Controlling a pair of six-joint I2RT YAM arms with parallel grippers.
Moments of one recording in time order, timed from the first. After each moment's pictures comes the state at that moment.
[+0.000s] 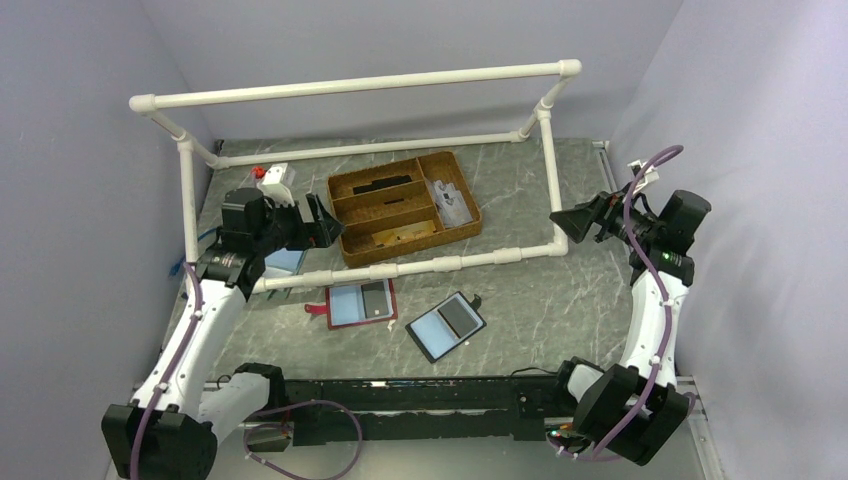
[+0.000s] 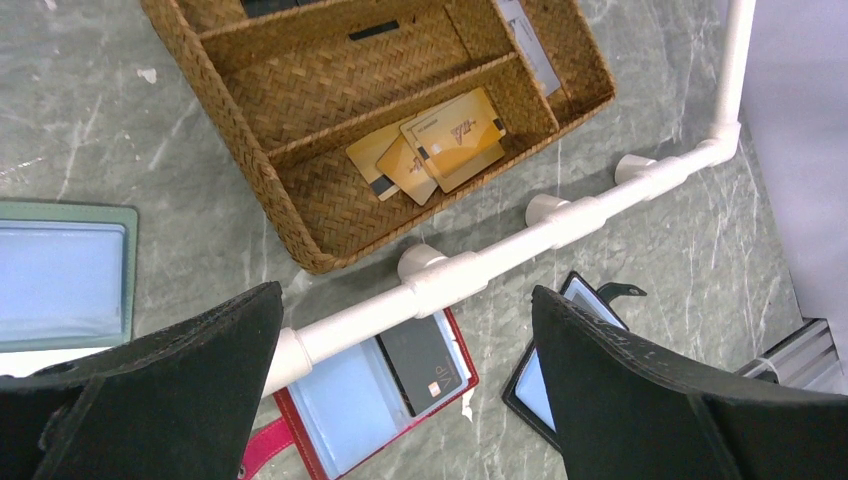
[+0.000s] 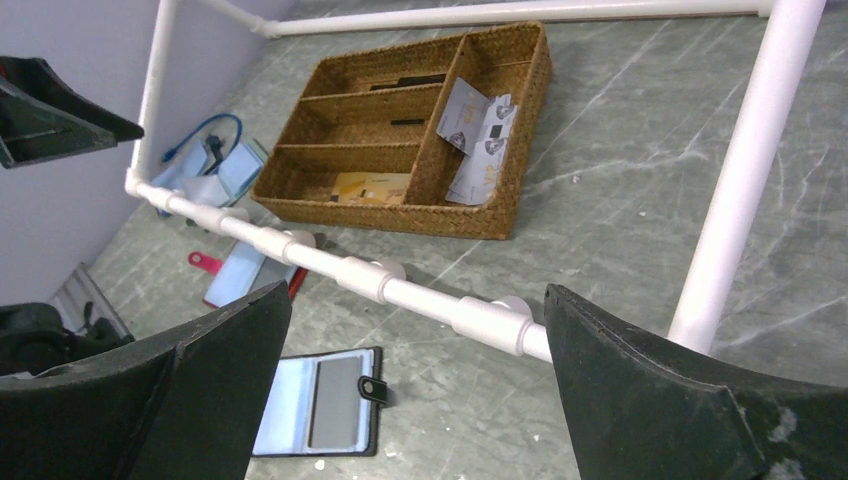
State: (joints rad) left arm -0.13 0.99 0.89 -0.38 0.35 -0.33; right arm -0.49 1.04 0.92 -0.29 -1.16 0.03
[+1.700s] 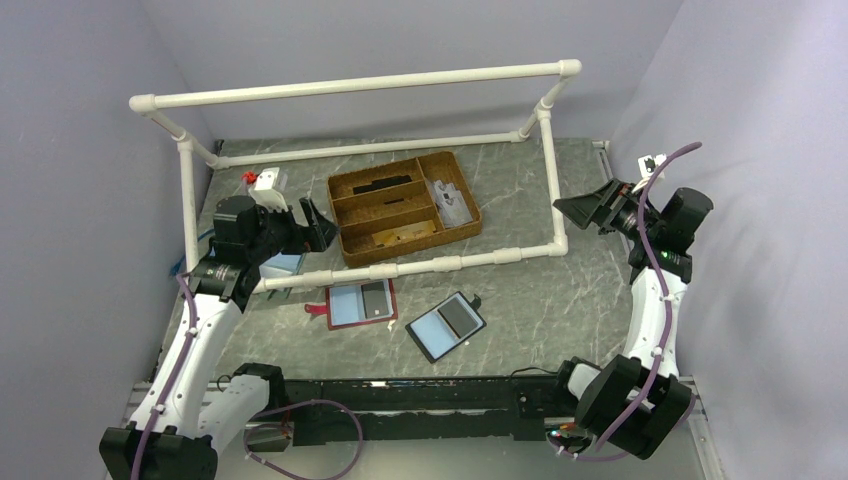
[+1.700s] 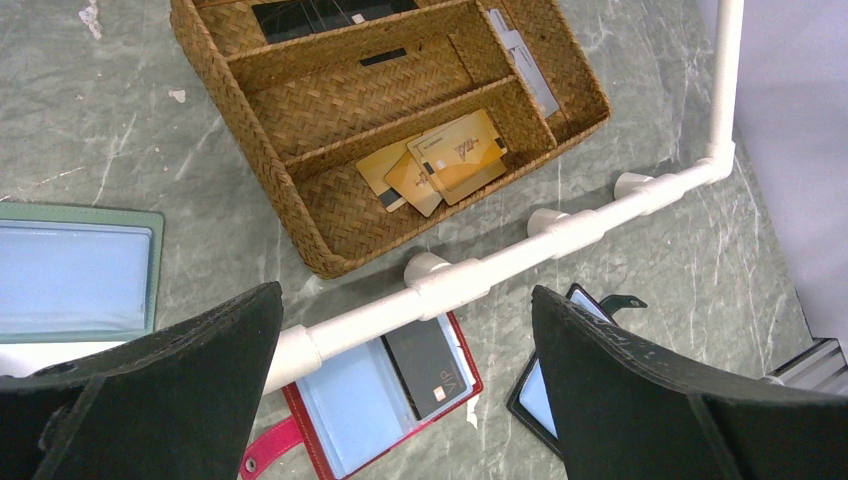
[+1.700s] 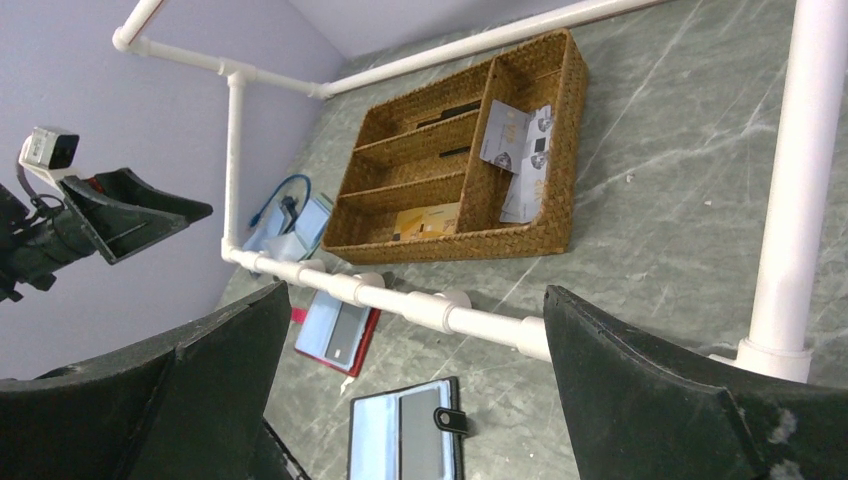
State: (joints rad) left arm -0.12 0.89 0.85 -0.38 0.34 -0.33; right arm -0.50 1.07 0.89 -0.10 -1.16 0.41
